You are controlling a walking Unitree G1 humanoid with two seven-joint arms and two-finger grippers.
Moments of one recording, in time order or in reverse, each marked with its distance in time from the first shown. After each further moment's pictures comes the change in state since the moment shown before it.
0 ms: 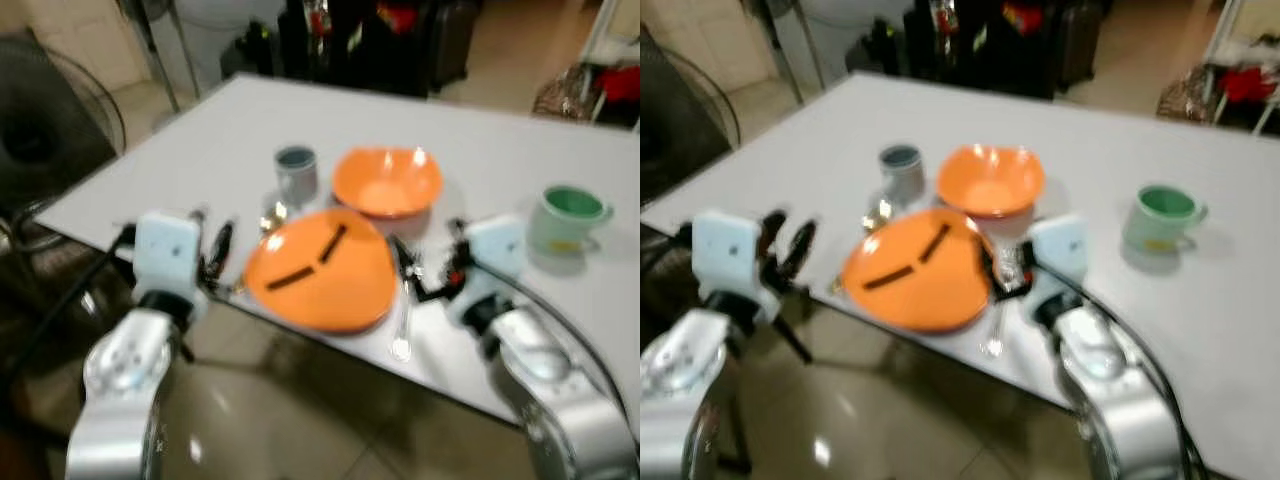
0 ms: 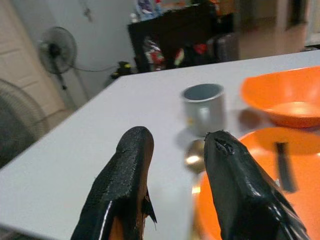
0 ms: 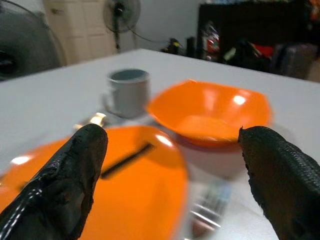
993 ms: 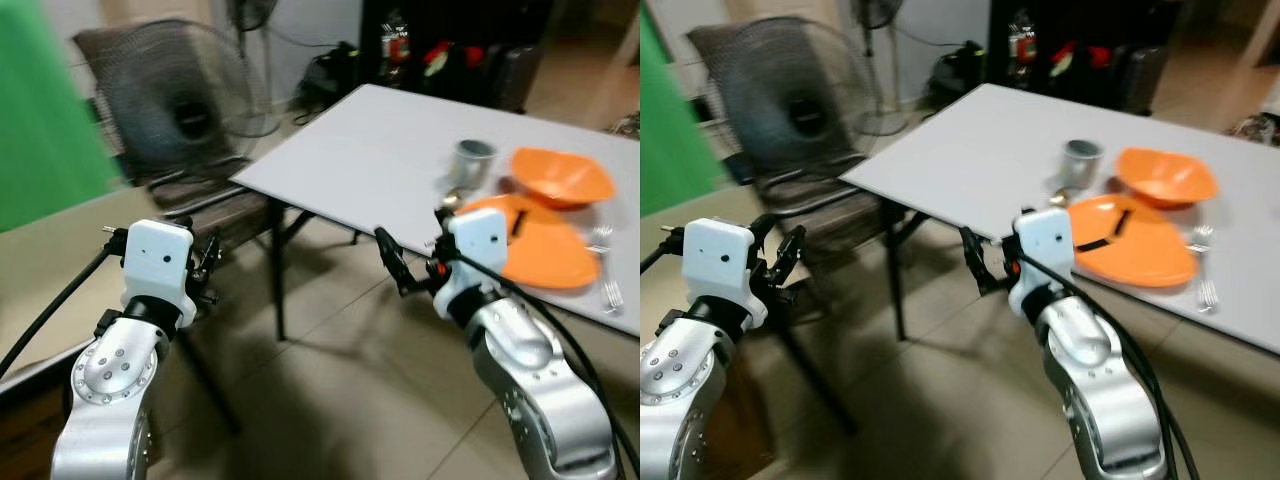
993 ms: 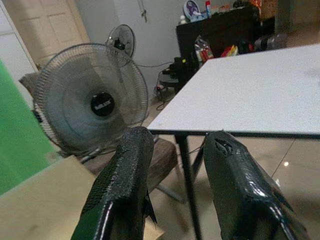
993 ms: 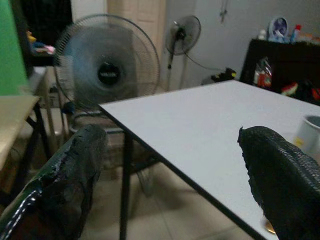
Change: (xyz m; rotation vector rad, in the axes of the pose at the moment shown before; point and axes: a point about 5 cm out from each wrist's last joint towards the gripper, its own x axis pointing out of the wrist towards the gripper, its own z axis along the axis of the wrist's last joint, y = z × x) left arm -0.004 0.007 -0.003 0.069 0.001 0.007; right arm 0.017 0.005 0.004 -0.055 -0.054 0.046
